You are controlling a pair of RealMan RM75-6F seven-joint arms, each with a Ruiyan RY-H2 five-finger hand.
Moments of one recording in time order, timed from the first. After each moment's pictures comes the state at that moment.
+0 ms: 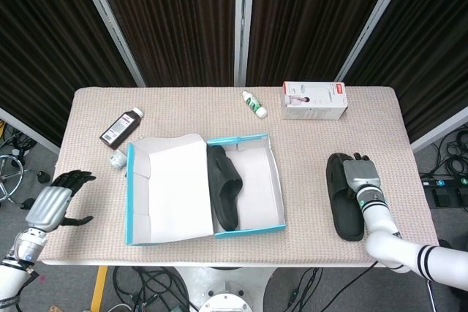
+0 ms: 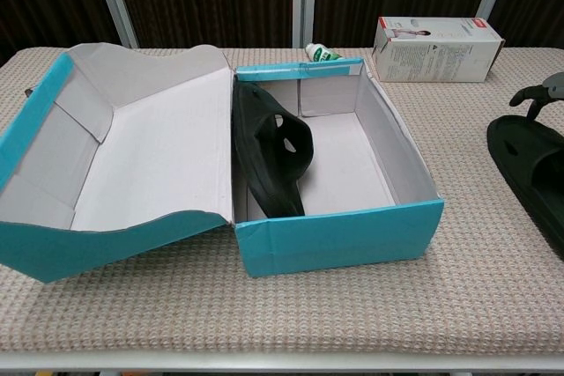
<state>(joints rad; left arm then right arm) -0.27 -1.23 0.03 -1.35 1.55 1.27 -0.29 0.86 -1.26 0.02 -1.60 -0.29 0.86 -0.72</state>
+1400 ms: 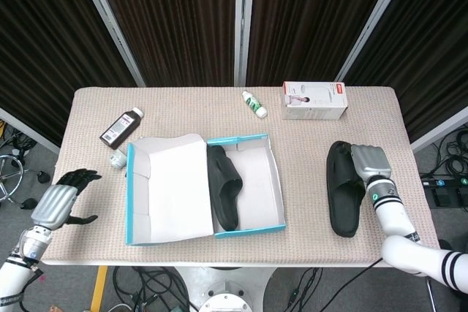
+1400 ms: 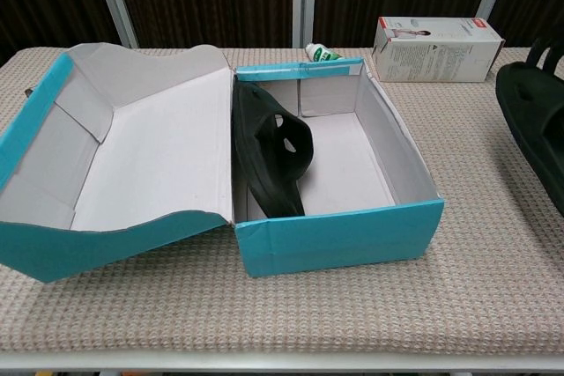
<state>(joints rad) -0.29 -1.22 0.03 -1.39 1.55 1.25 -0.27 0.80 -1.10 0.10 -1.74 -0.51 0.91 -0.45</state>
